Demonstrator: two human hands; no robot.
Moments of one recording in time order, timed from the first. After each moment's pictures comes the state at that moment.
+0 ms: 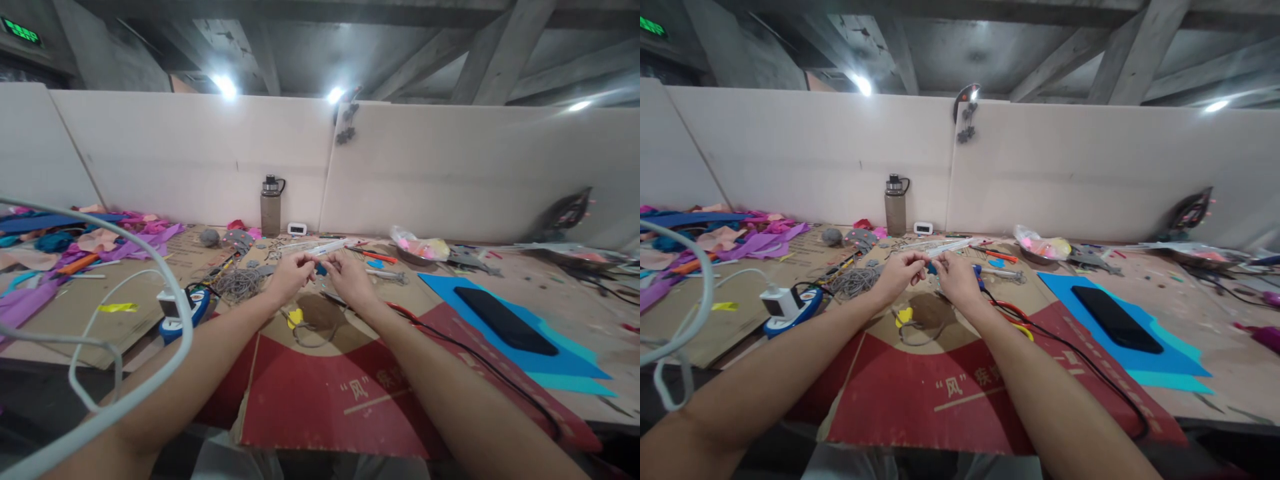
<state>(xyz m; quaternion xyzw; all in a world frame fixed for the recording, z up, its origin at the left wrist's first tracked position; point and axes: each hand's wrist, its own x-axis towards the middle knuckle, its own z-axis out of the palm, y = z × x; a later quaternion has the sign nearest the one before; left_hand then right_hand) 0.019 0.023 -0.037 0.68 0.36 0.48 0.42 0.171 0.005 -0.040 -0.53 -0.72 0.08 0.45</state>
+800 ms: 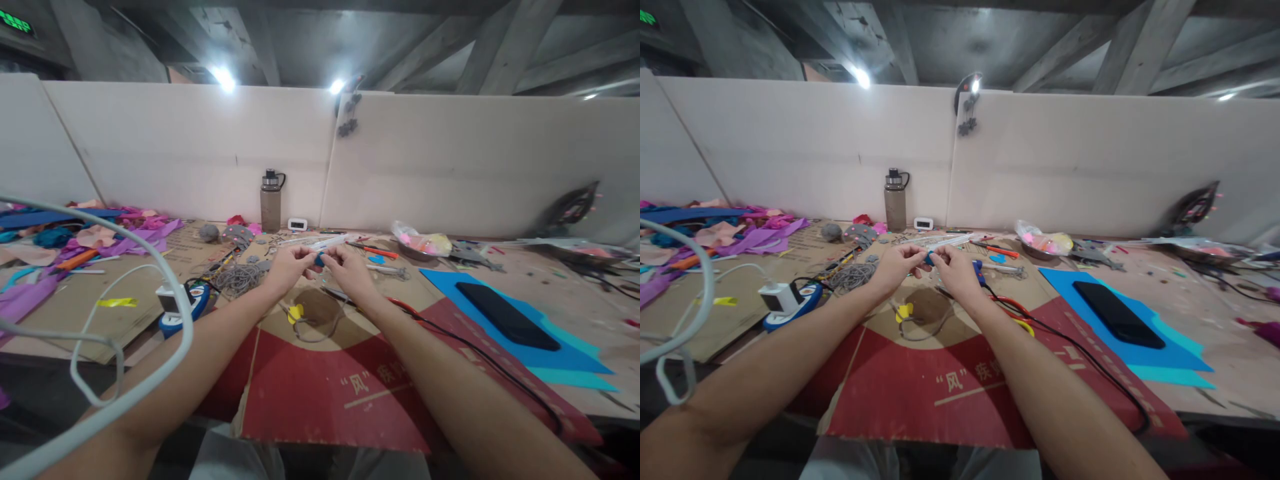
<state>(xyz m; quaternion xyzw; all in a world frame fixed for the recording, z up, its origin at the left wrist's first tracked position) 0.018 0.027 -0.035 0.64 0.33 0.50 0.48 0.169 0.007 -0.040 -0.48 -0.69 0.18 0.51</state>
